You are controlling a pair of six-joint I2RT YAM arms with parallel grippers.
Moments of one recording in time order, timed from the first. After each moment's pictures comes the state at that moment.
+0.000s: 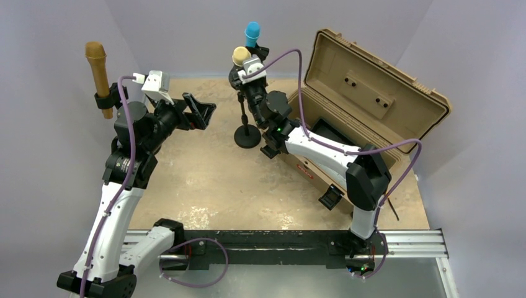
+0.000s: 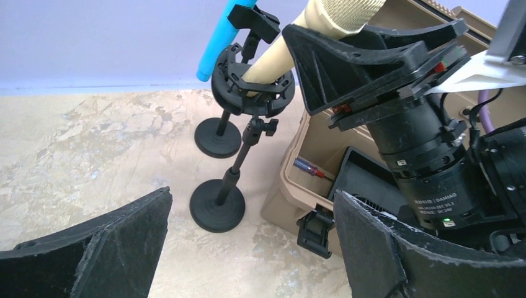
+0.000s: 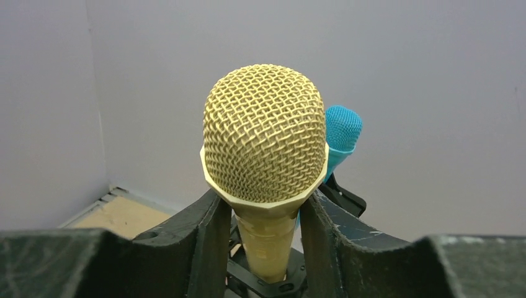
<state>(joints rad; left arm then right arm) -0.23 0.89 1.20 -0.38 0.21 -0.33 0.87 1.84 1.51 0.79 0.45 -0.36</state>
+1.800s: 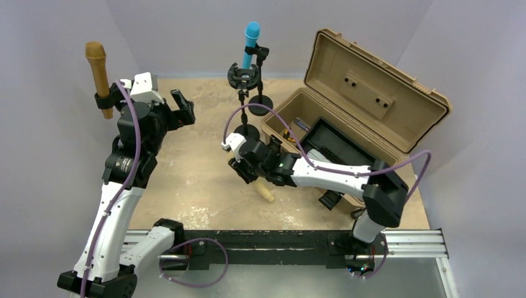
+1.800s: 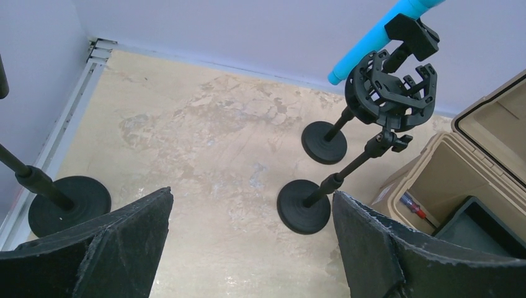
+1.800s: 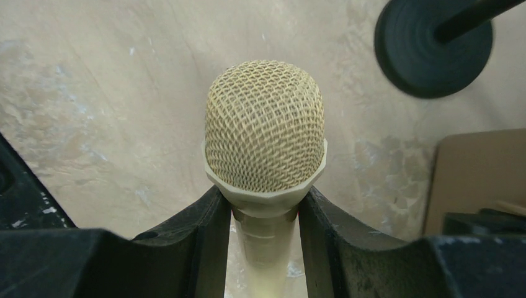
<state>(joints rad) -0.22 0.90 1.20 -0.50 -0.20 -0.30 1.09 1.61 1.19 -0.24 0.16 0.05</state>
